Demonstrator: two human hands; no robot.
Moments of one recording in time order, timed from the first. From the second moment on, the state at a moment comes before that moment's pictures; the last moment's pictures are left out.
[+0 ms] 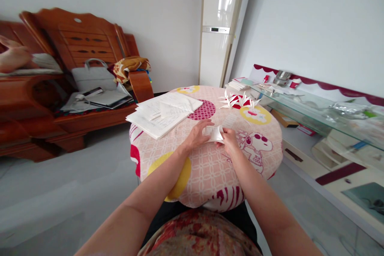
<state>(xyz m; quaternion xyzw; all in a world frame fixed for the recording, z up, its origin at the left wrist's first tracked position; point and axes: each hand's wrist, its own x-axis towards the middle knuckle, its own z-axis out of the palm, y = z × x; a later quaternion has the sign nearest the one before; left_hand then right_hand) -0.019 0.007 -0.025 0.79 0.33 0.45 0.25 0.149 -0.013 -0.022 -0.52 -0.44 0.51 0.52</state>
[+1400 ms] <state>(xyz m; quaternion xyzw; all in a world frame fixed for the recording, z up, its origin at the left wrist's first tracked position) -0.018 0.006 -0.018 0.69 0.58 0.38 0.22 0.156 -0.013 -0.018 -0.65 -0.71 0.11 0.25</state>
